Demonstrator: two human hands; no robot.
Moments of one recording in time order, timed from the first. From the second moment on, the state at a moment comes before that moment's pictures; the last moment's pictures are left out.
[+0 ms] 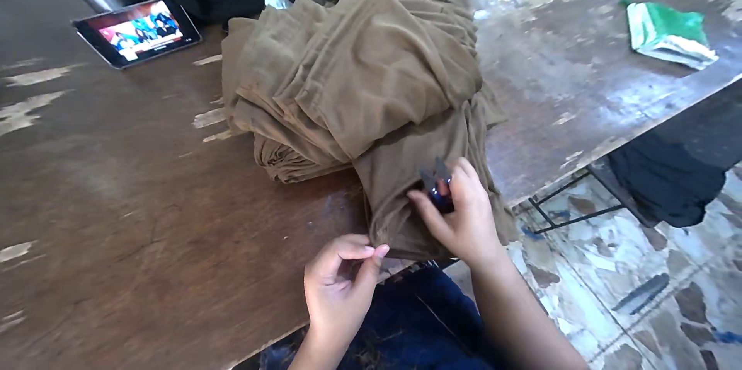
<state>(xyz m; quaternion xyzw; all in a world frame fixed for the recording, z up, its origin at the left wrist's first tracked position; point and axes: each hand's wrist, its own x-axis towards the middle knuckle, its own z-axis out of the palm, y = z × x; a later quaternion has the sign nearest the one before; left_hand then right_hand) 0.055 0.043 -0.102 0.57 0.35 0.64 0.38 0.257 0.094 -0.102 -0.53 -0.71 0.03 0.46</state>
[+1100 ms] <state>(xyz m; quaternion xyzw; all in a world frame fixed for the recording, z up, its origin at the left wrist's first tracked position) 0.046 0.044 -0.107 0.76 0.49 0.38 0.19 0.268 0.046 -0.103 -0.51 -0.85 0.00 0.13</state>
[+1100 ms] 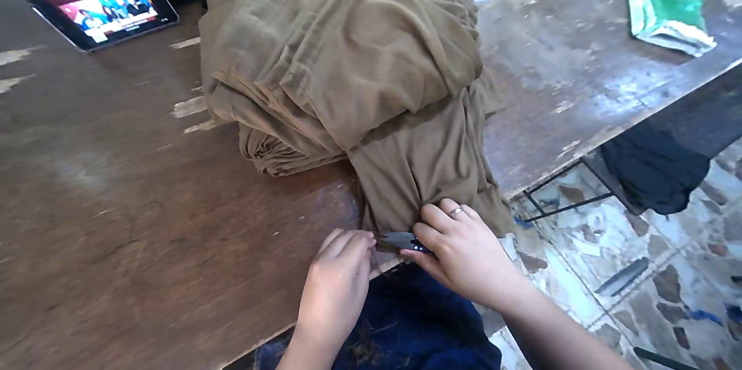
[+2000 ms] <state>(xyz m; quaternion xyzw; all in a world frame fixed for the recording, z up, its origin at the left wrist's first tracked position) 0.034 0.032 -0.103 0.75 0.48 0.36 0.27 0.271 0.048 -0.100 -0.49 -0.86 0.02 0.13</state>
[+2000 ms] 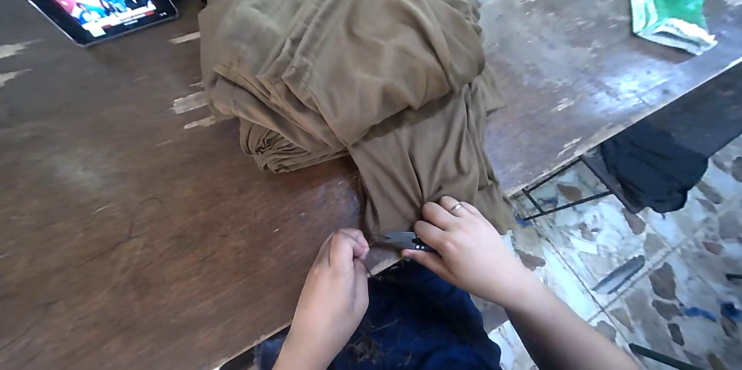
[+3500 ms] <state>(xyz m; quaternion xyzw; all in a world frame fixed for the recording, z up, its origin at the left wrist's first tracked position) 0.059 0.173 0.017 0.60 0.42 0.55 0.42 0.301 0.116 0.024 -0.27 -0.71 0.07 0.65</state>
